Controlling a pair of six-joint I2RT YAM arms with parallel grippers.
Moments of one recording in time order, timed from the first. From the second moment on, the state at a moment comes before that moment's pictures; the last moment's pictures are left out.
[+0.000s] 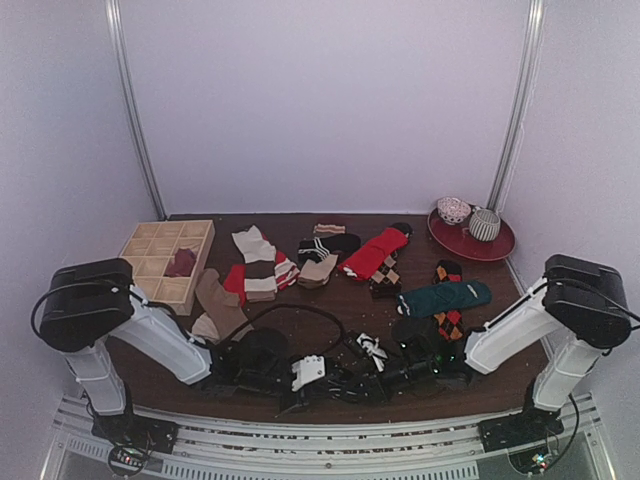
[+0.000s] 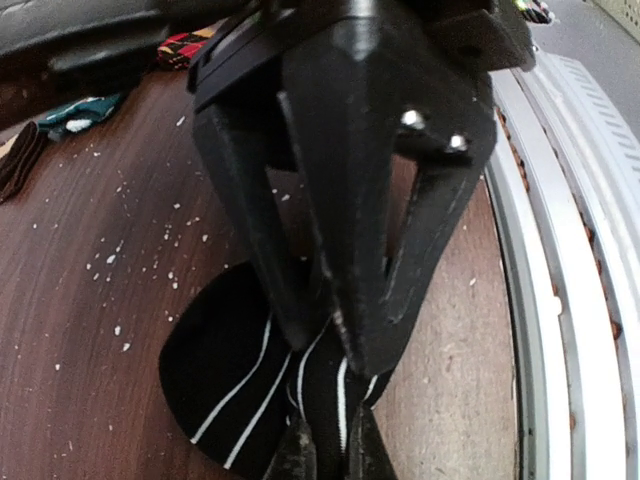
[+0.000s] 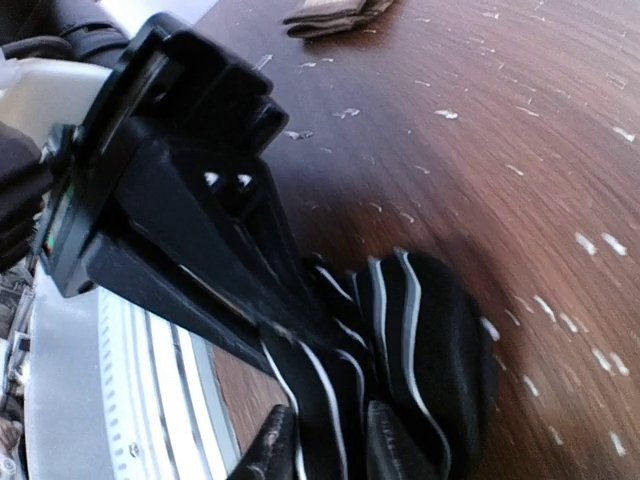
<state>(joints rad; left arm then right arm) -1.20 1.80 0.59 0.61 0.22 0.23 1.06 1.70 0.49 0.58 -0.42 0.44</state>
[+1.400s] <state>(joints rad) -1.13 1.88 0.72 0.47 0.44 -0.03 1.33 1.57 0.42 0.46 0.16 -0.20</state>
